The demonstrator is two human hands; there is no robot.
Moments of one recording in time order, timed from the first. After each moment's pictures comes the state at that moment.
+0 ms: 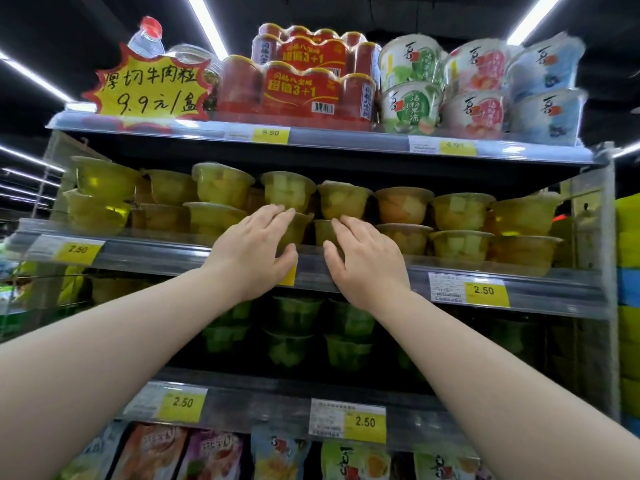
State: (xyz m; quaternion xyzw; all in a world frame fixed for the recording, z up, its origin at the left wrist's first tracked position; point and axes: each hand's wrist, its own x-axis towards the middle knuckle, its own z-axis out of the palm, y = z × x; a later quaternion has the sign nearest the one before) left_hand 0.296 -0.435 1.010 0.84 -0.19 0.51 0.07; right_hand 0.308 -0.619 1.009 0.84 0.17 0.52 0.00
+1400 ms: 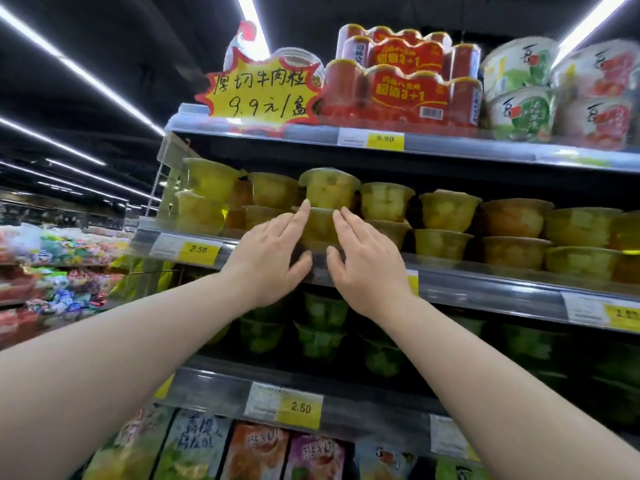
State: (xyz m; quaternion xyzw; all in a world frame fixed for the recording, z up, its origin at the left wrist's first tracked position) left_hand 0.314 -0.299 0.994 0.85 -0.19 0.49 0.08; right_hand 0.318 -0.469 1.002 0.82 0.24 0.52 -0.03
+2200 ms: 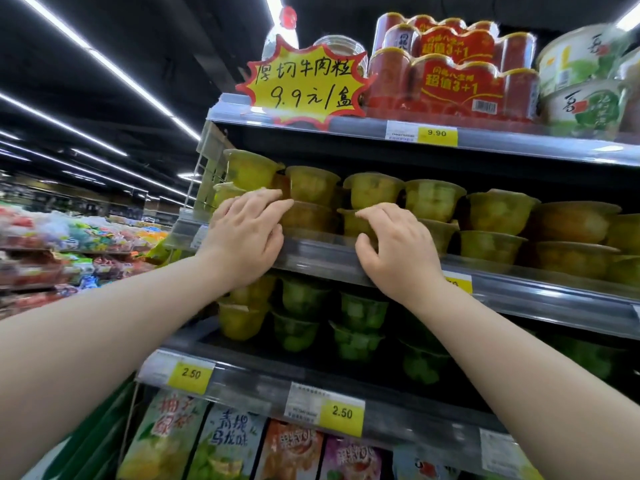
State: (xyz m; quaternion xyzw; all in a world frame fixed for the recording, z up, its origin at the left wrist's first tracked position) left_hand 0.326 -0.217 0.993 0.83 -0.12 0.54 0.05; right_hand 0.322 -0.446 1.017 0.80 0.25 0.55 -0.04
